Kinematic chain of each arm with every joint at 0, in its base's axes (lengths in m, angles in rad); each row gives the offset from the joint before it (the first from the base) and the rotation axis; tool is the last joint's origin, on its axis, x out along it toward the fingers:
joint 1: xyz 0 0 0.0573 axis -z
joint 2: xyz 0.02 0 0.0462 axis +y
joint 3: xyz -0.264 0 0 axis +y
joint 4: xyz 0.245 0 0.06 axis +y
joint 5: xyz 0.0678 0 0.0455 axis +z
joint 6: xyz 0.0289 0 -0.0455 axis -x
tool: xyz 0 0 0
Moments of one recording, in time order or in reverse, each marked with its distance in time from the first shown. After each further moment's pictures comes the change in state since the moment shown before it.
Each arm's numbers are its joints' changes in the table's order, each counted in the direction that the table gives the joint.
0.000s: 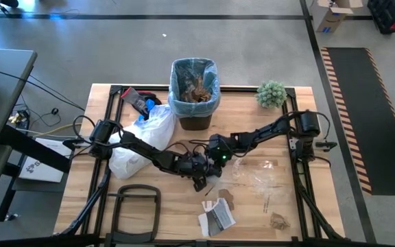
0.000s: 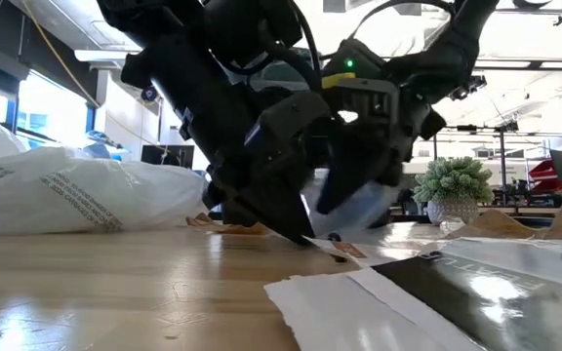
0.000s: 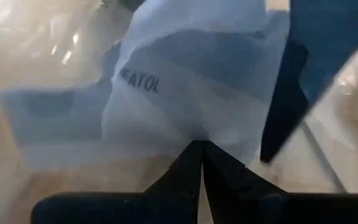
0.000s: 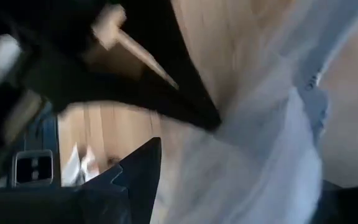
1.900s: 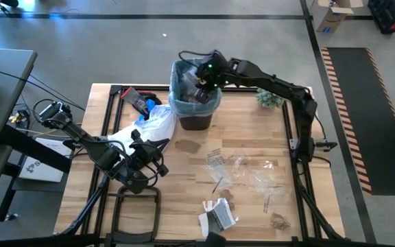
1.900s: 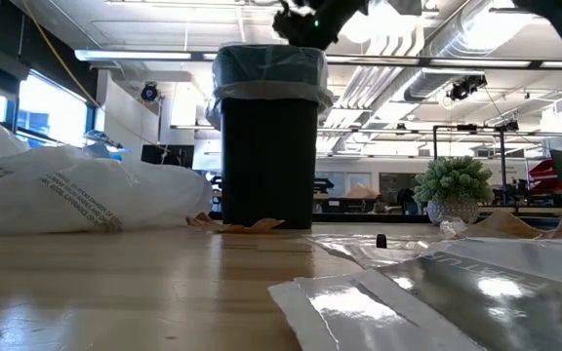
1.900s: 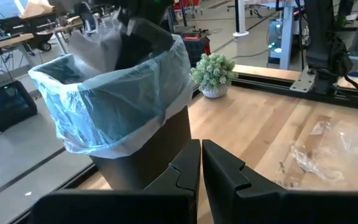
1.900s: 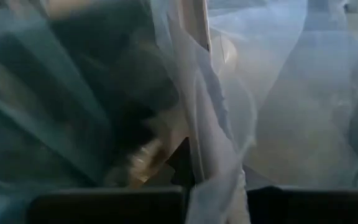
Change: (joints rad) left arm 0.378 -0.696 0.001 0.569 1.038 -0.016; right arm 0.429 0.013 -1.124 1.064 -0.521 0.654
